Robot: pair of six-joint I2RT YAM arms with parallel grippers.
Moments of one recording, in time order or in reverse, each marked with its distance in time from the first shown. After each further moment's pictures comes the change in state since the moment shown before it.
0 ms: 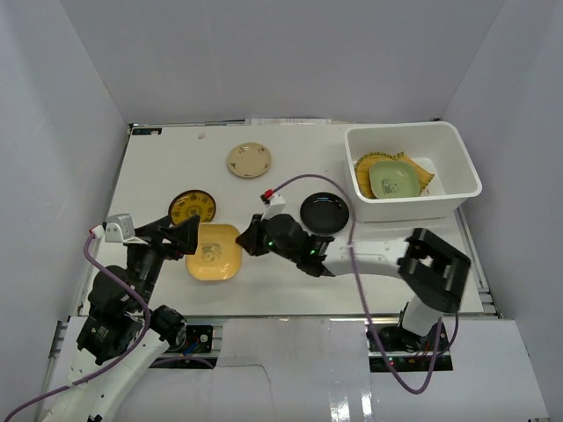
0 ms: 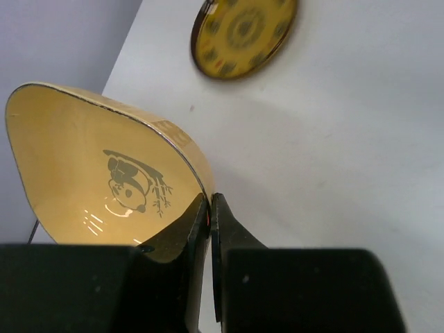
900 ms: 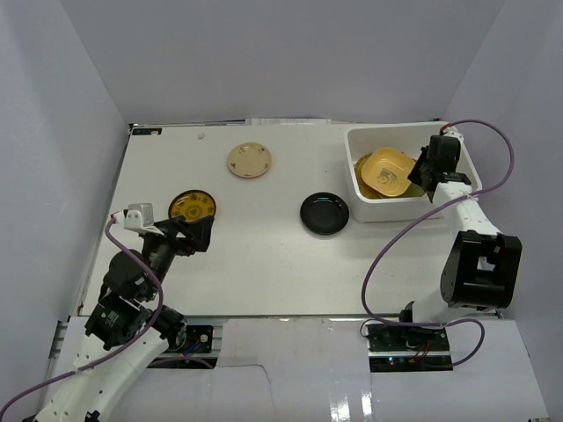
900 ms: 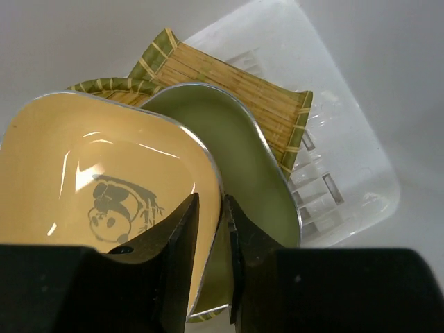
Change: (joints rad) left arm 0.000 0.106 -0.008 0.000 0.077 -0.011; right arm -1.233 -0.232 0.132 -0.646 -0.029 -0.483
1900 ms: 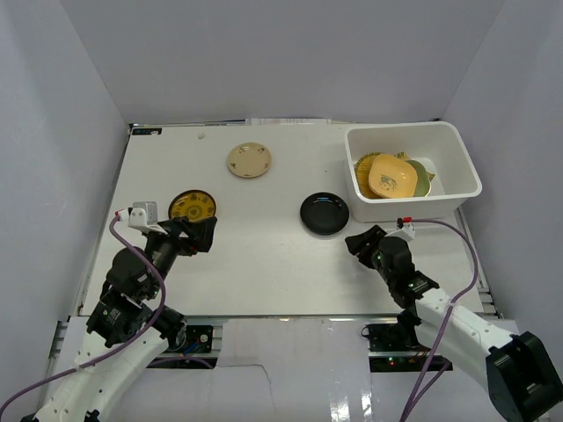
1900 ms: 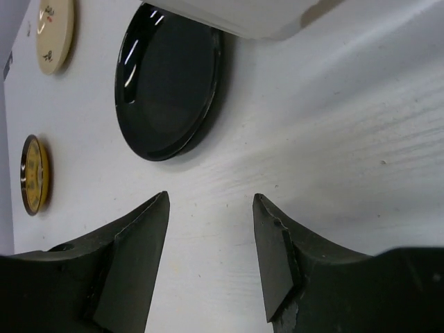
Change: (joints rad) left arm 0.000 0.025 0.000 -0.007 0.018 -0.004; right arm 0.593 -0.742 -0.945 0.399 0.089 0.627
